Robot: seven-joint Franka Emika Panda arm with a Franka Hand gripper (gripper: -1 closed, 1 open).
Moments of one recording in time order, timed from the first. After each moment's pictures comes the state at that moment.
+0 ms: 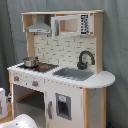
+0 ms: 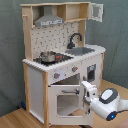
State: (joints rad) arm -0.57 -1.34 1.77 -2.25 -0.65 2.53 1.44
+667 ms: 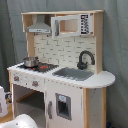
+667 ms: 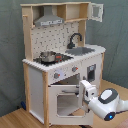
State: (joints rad) arm -0.58 -1.34 1.77 -2.22 -0.63 2.46 1.37
